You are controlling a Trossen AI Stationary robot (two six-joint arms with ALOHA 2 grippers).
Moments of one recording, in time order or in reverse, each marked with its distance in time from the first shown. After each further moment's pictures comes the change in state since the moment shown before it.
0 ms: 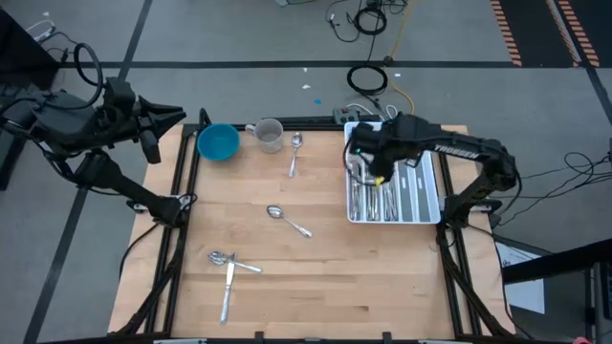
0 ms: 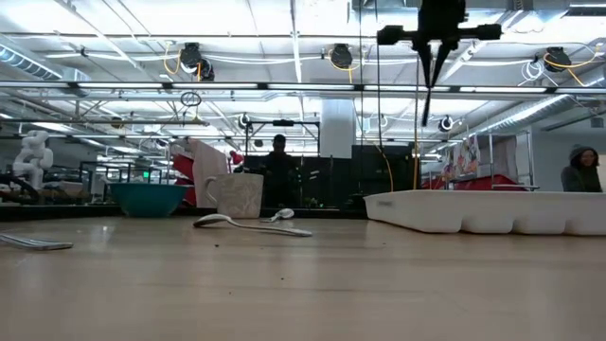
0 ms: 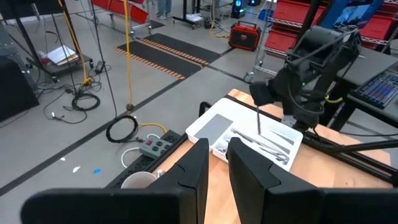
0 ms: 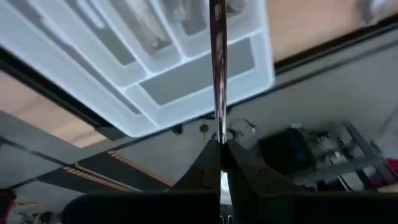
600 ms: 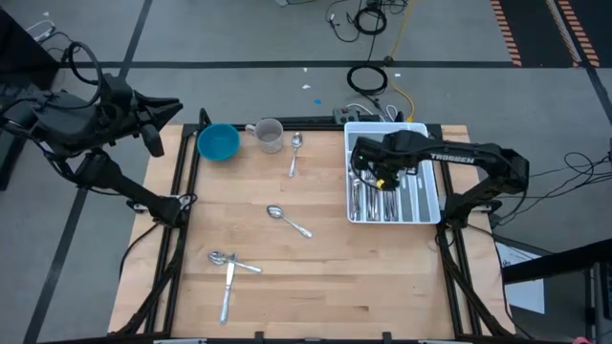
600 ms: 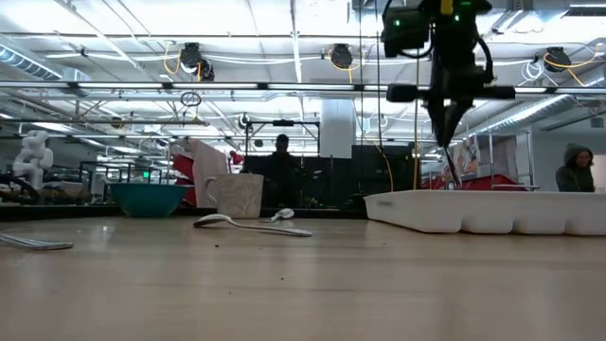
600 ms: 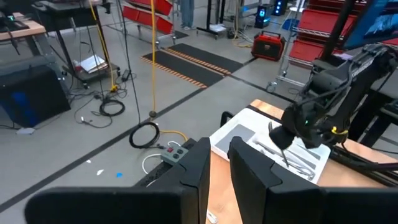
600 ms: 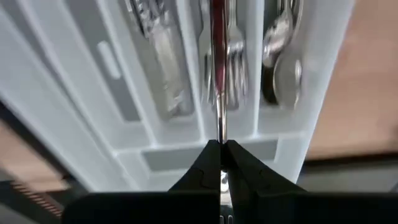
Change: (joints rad) left arm 0.000 0.005 0.000 0.000 -0.107 -0.001; right arm -0.094 -0.108 -0.475 0.408 -0.210 -0.375
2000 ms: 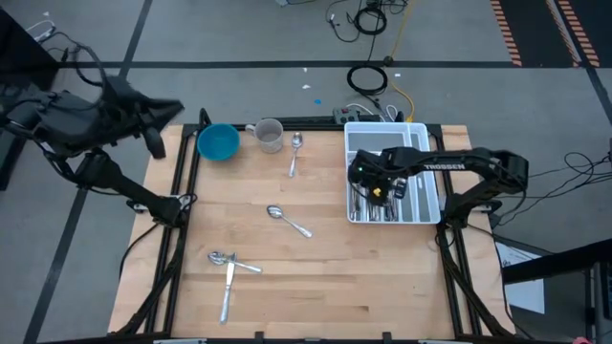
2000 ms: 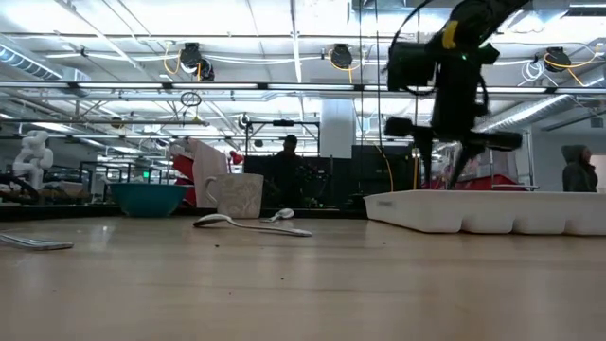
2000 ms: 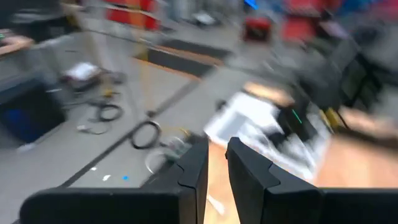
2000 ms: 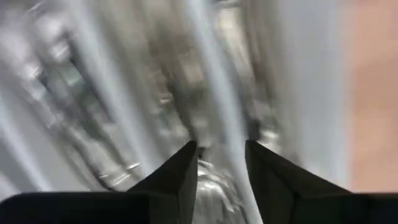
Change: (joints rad) left arm 0.003 0.017 -0.024 0.000 0.045 0.106; right arm -0.003 0.005 -0.267 0.386 -0.305 0.238
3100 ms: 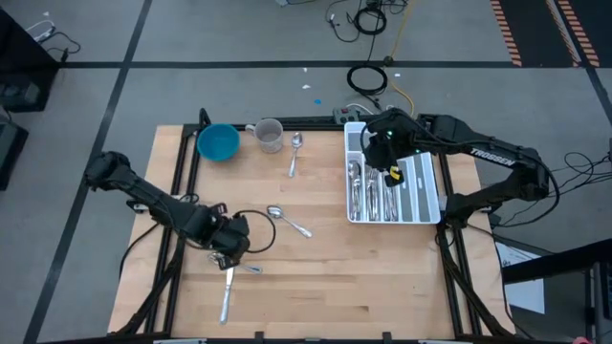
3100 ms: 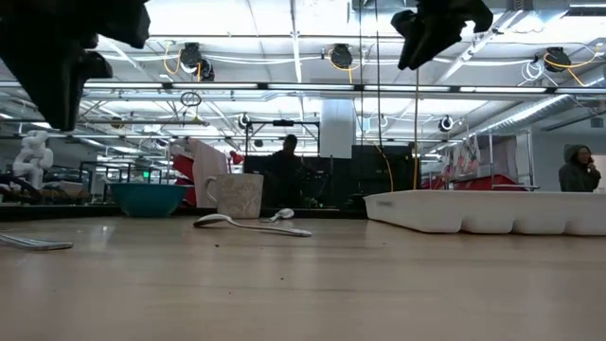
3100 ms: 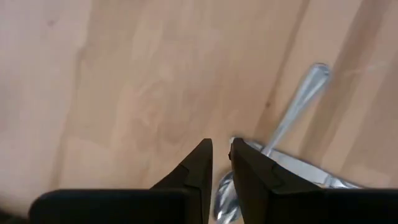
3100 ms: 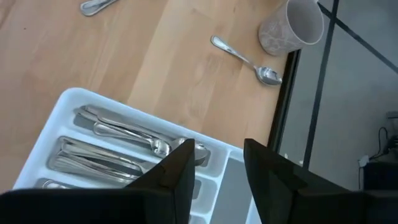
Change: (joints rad) left arm -0.203 0.086 -1.338 0.488 0.689 -0.426; right arm 0.001 -0.186 0.481 -0.272 -0.010 0.801
